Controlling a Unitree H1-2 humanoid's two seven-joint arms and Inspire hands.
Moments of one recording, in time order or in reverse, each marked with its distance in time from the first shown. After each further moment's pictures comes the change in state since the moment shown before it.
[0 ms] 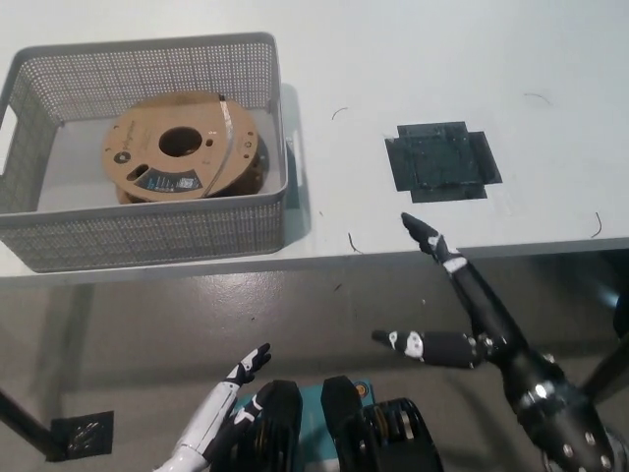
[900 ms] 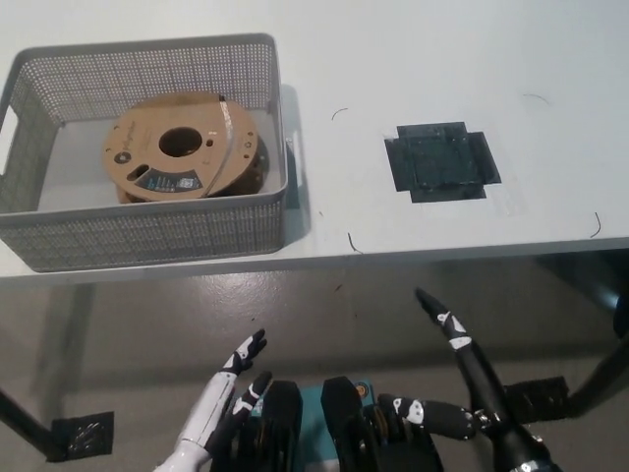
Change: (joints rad) left_arm -0.007 -0.030 0.011 -0.005 -0.018 -0.024 0.082; right_arm 0.098 0.058 -0.014 0.387 -0.063 -0.341 -0.130
